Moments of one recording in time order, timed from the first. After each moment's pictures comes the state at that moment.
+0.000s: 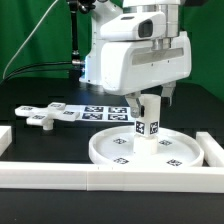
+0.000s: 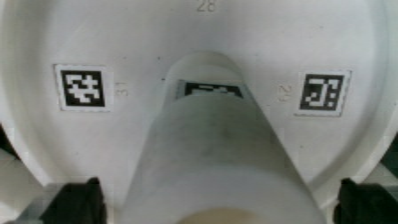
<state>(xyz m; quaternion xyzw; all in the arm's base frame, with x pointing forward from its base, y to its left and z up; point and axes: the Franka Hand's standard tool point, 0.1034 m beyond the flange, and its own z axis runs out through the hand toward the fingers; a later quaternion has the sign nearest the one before) 0.559 0.042 0.077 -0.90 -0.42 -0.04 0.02</state>
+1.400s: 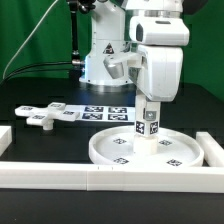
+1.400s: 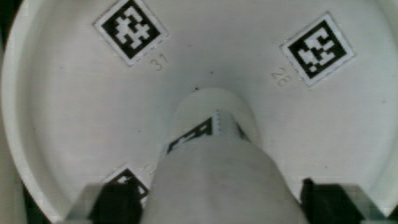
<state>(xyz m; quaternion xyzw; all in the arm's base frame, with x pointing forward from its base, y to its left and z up) 0.555 0.033 0.071 -0.68 -0.73 -0.01 -0.02</state>
